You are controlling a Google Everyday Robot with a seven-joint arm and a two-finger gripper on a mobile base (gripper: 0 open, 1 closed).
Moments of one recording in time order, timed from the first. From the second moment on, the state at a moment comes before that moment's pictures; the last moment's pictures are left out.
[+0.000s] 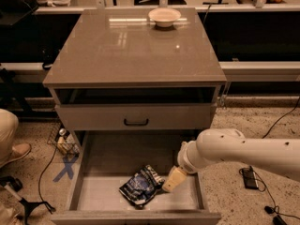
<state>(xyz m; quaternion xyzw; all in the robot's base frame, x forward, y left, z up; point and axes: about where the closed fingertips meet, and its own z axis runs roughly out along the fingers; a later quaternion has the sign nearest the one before) 0.491 -0.092 0.543 -0.51 0.83 0.11 0.21</state>
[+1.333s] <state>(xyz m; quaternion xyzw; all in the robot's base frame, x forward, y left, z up) 0.511 -0.085 0.412 -0.51 0.83 0.13 0.18</state>
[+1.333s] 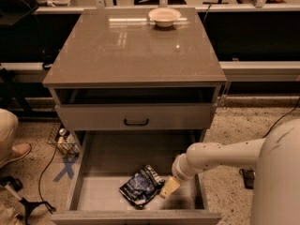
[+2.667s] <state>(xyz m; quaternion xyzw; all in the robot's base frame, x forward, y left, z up) 0.508 -0.034 0.381 -0.53 0.81 0.18 0.17</state>
